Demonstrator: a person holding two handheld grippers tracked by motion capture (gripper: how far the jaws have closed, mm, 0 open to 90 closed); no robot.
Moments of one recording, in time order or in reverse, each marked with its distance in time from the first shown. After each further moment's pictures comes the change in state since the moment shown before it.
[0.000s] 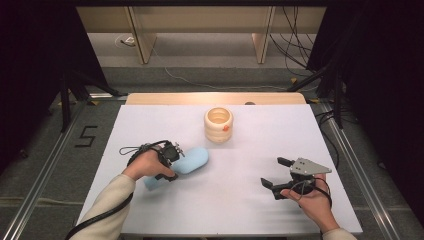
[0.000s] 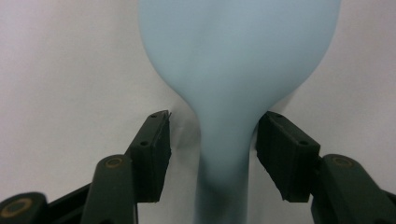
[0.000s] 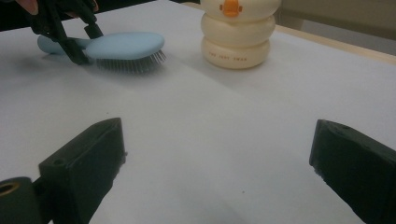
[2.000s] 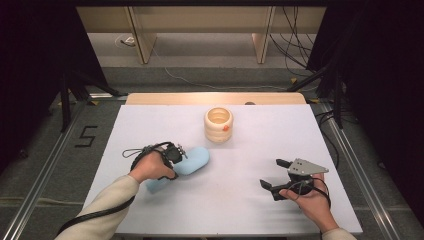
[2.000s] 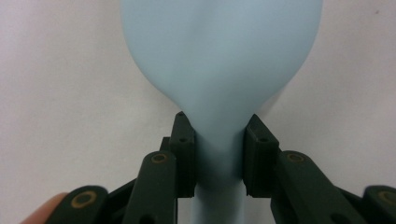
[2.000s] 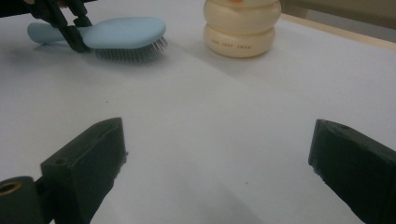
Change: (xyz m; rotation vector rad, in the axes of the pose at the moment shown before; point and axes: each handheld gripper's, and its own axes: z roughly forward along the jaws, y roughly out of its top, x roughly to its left) left arm -0.009 0.005 -0.002 0.026 -0.004 -0.012; right arm 0.001 -0.003 0.004 0.040 0.005 -0.006
